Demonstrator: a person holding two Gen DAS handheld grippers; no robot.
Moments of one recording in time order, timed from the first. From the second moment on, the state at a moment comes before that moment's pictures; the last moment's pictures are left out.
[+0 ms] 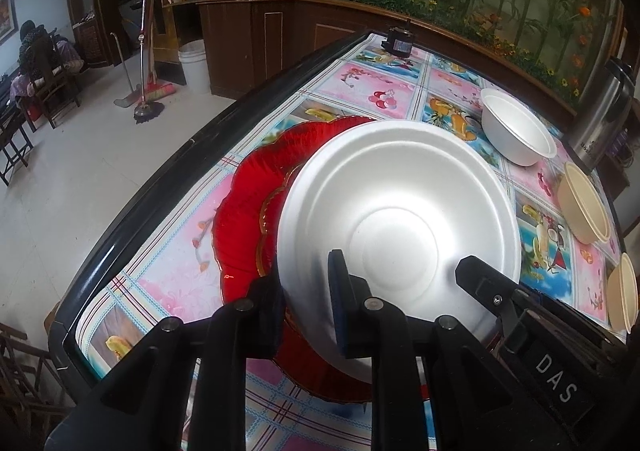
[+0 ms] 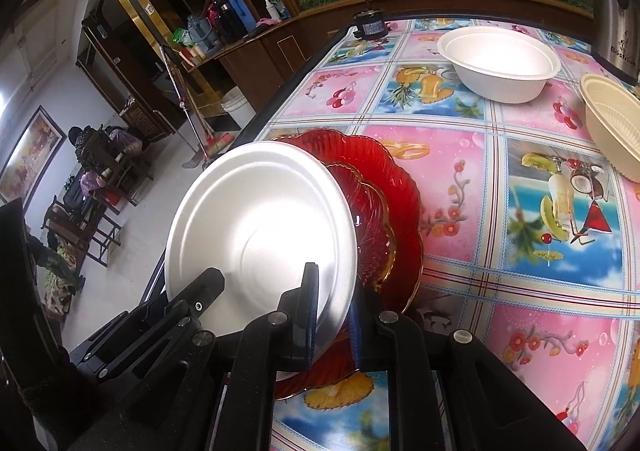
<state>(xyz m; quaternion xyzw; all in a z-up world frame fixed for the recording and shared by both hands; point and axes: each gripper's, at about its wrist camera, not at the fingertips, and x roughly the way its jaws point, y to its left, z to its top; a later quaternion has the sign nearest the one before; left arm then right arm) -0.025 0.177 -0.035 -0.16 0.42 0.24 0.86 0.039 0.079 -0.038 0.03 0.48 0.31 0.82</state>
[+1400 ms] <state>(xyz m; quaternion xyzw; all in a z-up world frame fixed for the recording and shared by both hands) -0.033 0.166 -0.006 -0.19 0.36 0.22 0.89 0.047 0.014 -0.023 0.16 0.46 0.30 0.82</state>
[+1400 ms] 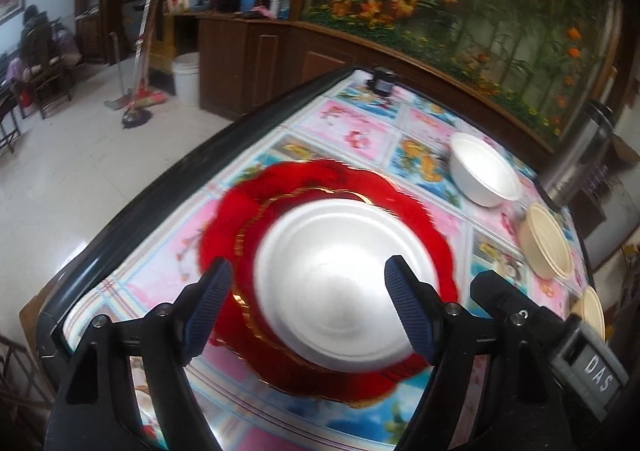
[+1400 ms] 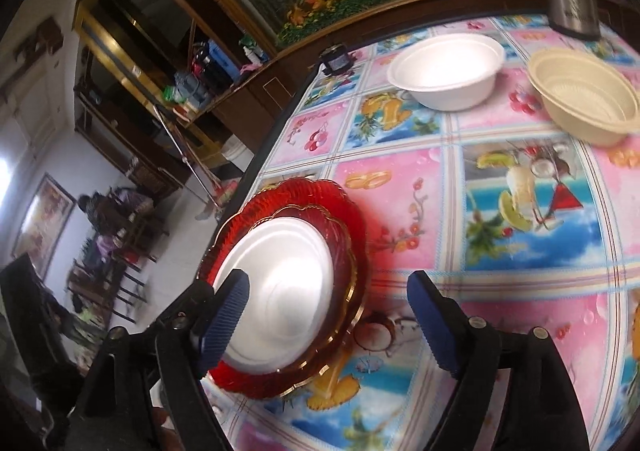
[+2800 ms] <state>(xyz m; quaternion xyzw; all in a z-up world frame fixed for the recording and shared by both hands) 0.073 -0.115 -0.017 -0.09 0.46 -0.09 0.88 0.042 -0.337 -0.043 0.40 0.40 0.06 0.82</state>
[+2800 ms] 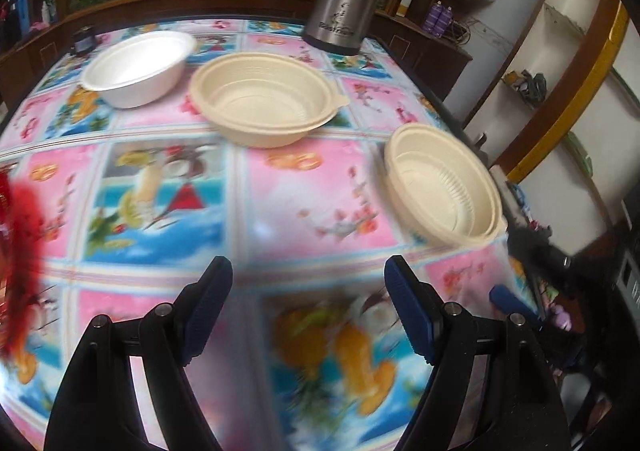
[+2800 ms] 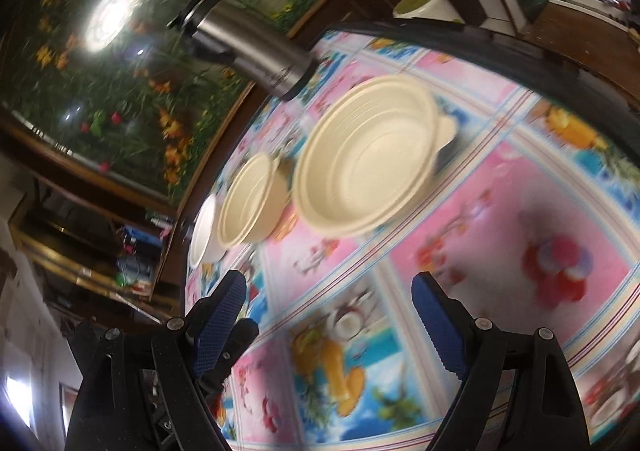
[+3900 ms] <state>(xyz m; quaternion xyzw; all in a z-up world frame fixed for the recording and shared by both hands) 0.148 -0.189 -0.048 -0.07 0.48 -0.07 0.87 0.102 -0.386 -0.073 0.39 0.44 -0.01 0.81</state>
